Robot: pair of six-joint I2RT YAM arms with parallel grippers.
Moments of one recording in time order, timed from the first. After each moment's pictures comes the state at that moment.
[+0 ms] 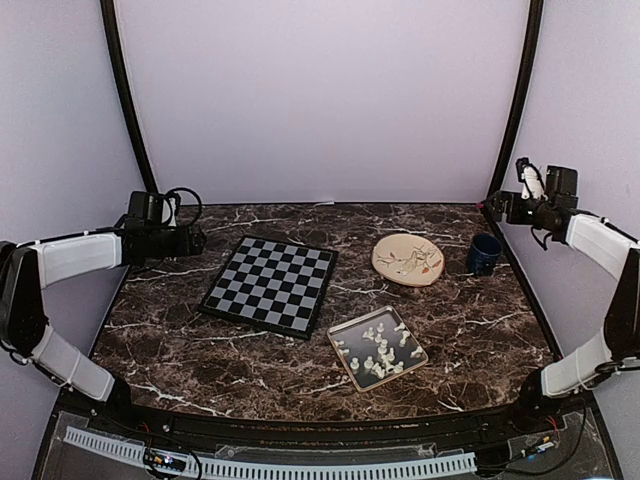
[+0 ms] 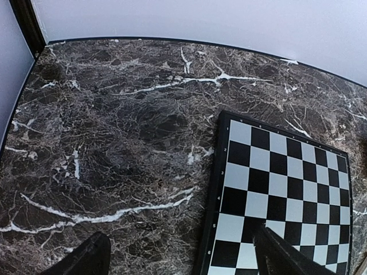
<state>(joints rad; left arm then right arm) -0.17 1.40 0.87 -0.11 -0.01 -0.23 -0.16 1.36 1.02 -0.12 -0.27 -0.01</state>
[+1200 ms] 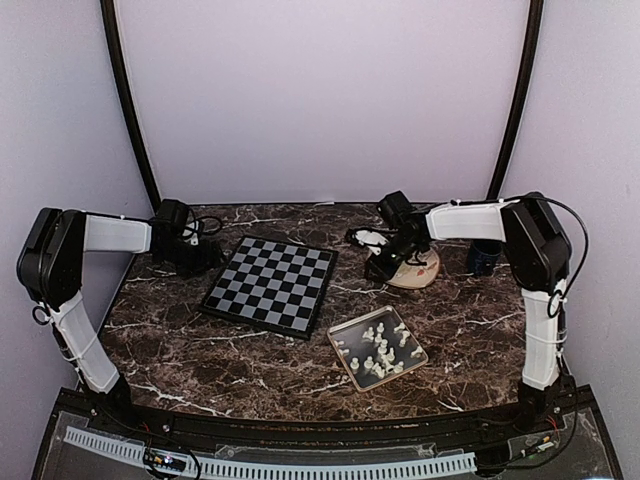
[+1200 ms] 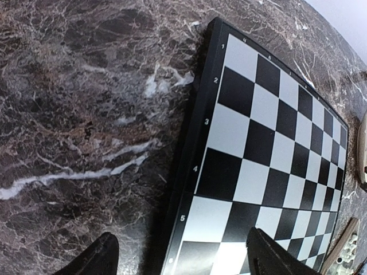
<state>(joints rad) -0.17 1.76 1.06 -0.26 0.26 -0.39 0.55 2.09 1.51 -0.52 -0.21 -0.43</state>
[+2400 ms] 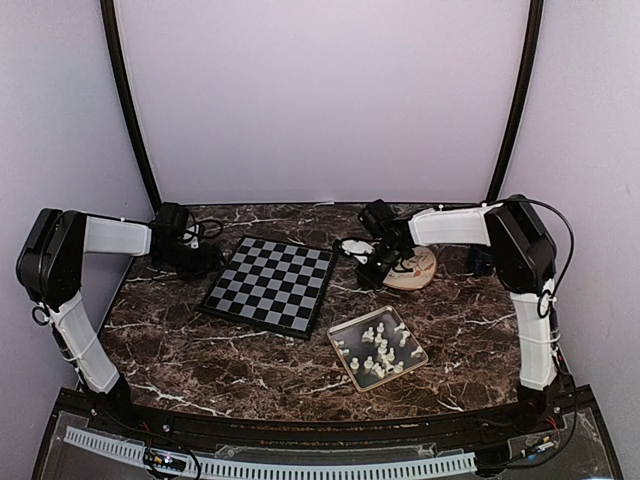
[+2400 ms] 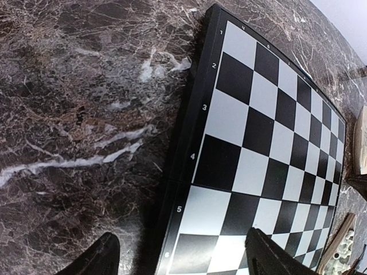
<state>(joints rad) -0.17 1.76 1.03 -0.25 0.28 -0.40 0.64 2.16 1.58 -0.57 -0.11 -0.38</state>
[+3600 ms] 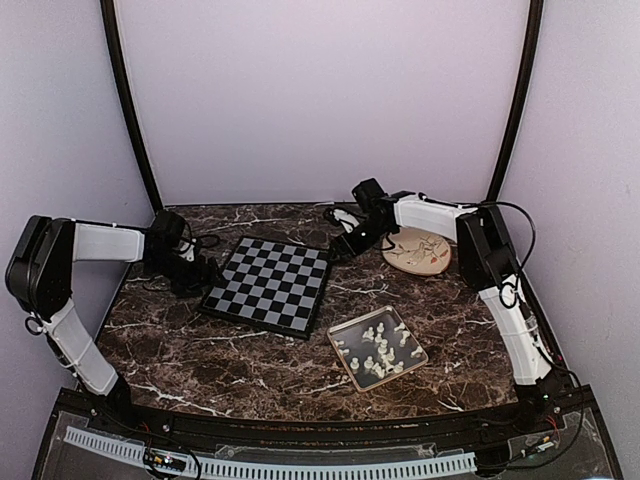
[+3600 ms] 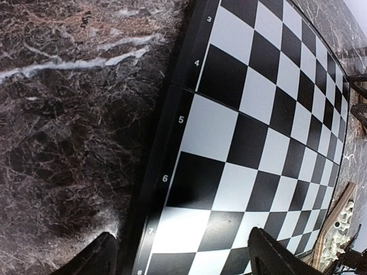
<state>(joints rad) -0.18 1.66 0.95 -0.39 0.33 -0.40 0.54 2.51 2.14 -0.67 -0.42 -0.19</state>
